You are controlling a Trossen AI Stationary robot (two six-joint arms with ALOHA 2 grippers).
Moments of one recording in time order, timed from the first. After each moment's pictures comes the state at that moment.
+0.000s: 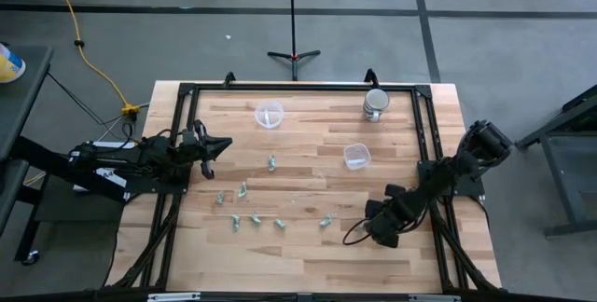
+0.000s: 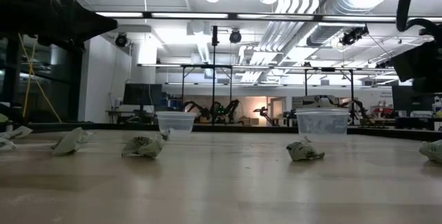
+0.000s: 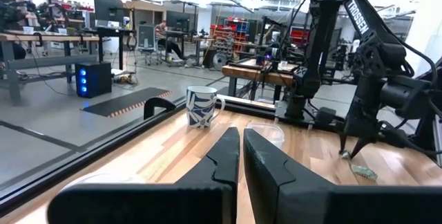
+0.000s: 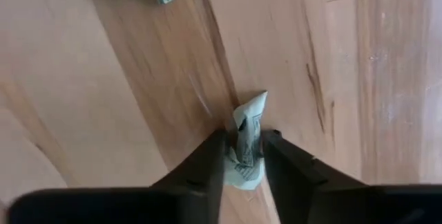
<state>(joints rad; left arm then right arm) -0.08 0.02 0.05 0.08 -0.41 -0.05 0.63 1.62 0.81 -0.78 0.00 0.91</state>
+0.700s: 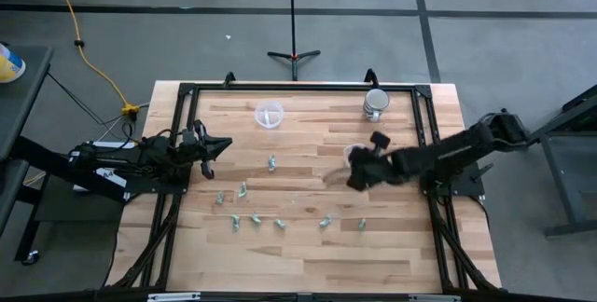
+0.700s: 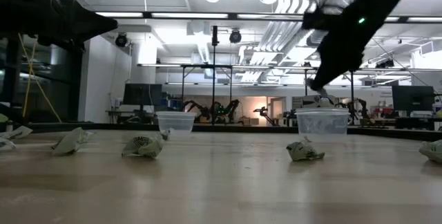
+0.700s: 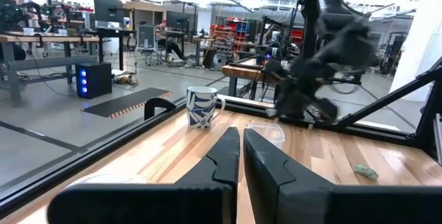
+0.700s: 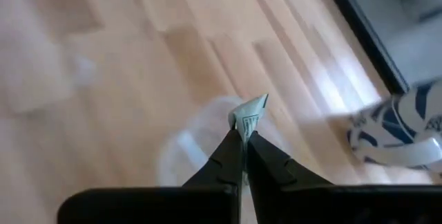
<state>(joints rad) -0.08 0.02 0.05 0.08 -0.41 -0.05 0.18 1.38 0.80 -0.62 0.66 0.48</state>
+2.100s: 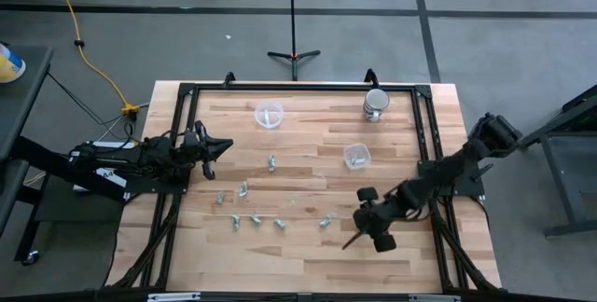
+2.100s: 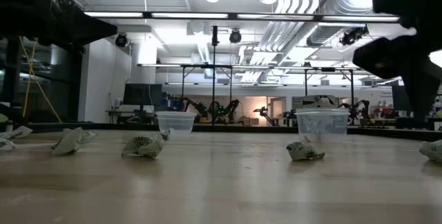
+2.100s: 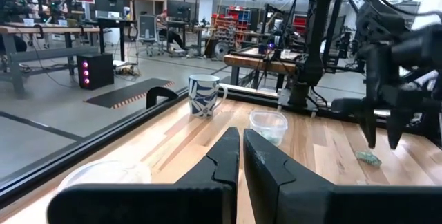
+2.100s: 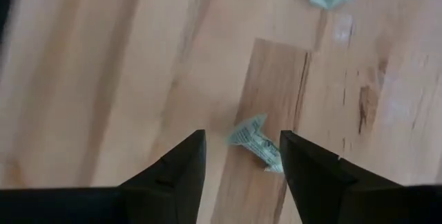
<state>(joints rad) -0.08 0.02 0.05 0.03 -0.41 -0.06 0.57 1.50 0.80 -0.44 0.03 0.36</state>
